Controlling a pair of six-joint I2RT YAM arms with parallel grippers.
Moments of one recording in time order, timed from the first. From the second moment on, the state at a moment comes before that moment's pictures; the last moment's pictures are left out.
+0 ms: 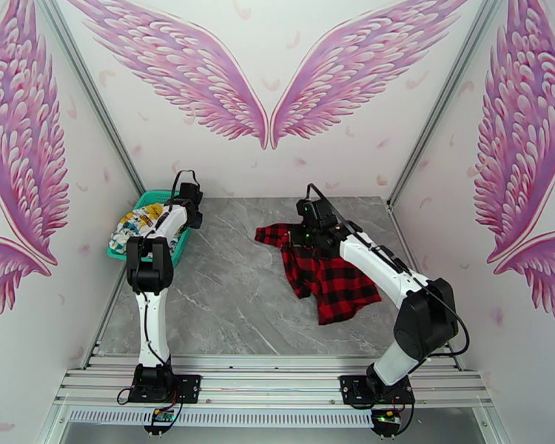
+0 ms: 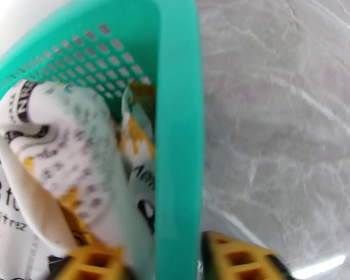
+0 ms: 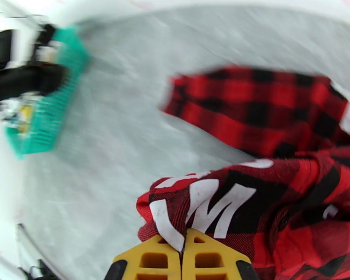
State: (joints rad) left arm -0.04 2.34 2.05 -0.70 -0.24 0.19; right arm 0.47 1.66 1.50 -0.55 -0.20 0.40
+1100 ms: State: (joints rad) left arm -0.96 1.91 1.53 -0.59 -0.12 0.07; right arm -0.10 1.59 1.04 -0.49 -0.36 0.47
